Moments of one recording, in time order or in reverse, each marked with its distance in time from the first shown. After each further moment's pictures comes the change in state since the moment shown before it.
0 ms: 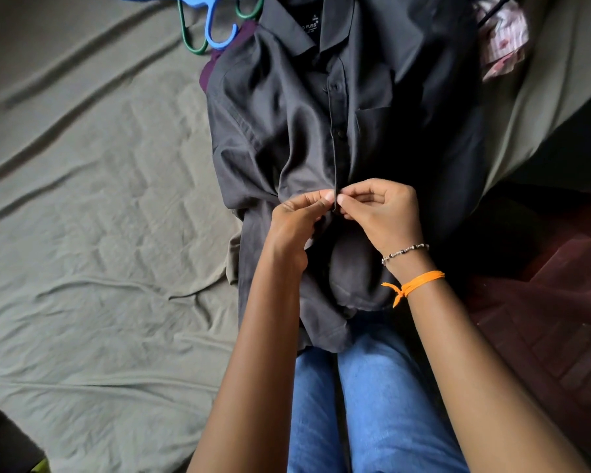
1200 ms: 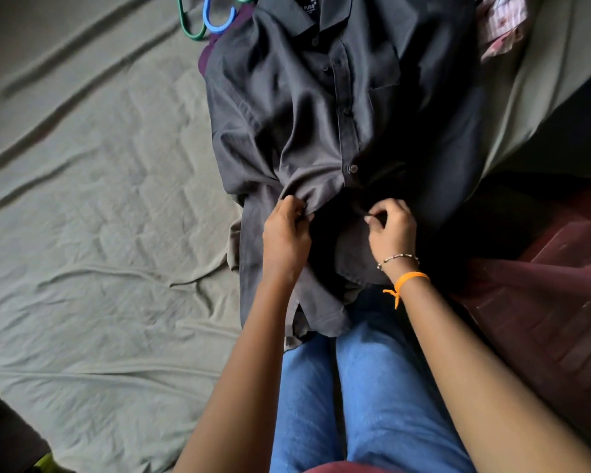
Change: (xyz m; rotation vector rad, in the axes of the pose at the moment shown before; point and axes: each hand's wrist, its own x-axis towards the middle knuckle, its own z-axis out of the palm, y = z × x) left_hand 0.013 -0.072 -0.033 0.780 0.336 0.526; right_hand -0.016 0.089 -0.008 -0.465 0.176 -0.005
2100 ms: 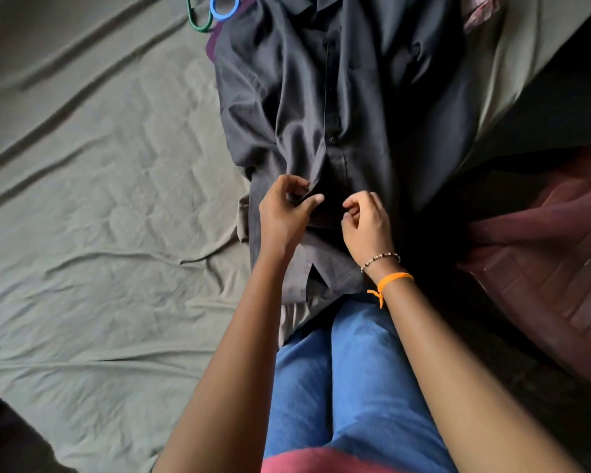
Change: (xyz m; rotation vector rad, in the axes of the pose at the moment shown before) left_hand -0.041 -0.017 -0.031 -0.196 -0.041 -0.015; right_hand -0.090 -0.014 0.022 0.073 -0.019 -0.218
